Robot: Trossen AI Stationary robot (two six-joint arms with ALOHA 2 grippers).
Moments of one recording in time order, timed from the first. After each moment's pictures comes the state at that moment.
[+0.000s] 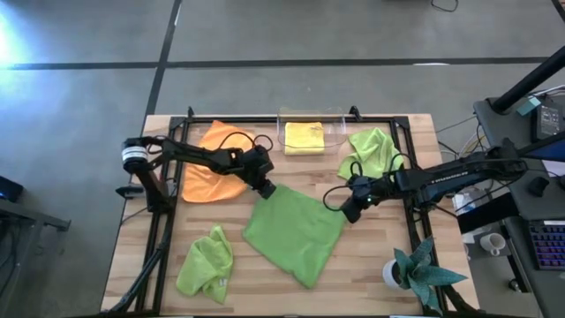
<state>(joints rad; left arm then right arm) 0.28 1.70 0.85 -0.07 0.37 -0.58 0.08 1.10 0.45 -0.26 0.00 0.89</state>
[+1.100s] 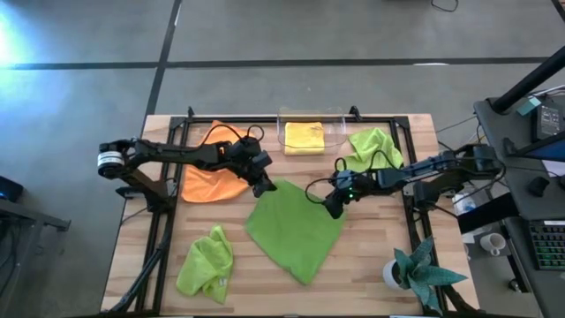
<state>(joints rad) 0.26 1.49 0.87 -0.07 0.48 -0.49 -0.03 1.42 0.50 0.06 -0.05 0.69</state>
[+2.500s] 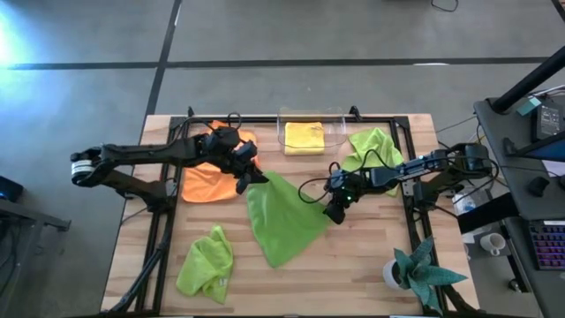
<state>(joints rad) 0.27 1.22 0.89 -0.17 0.47 -0.38 -0.06 1.50 0.57 -0.03 -0.27 0.58</state>
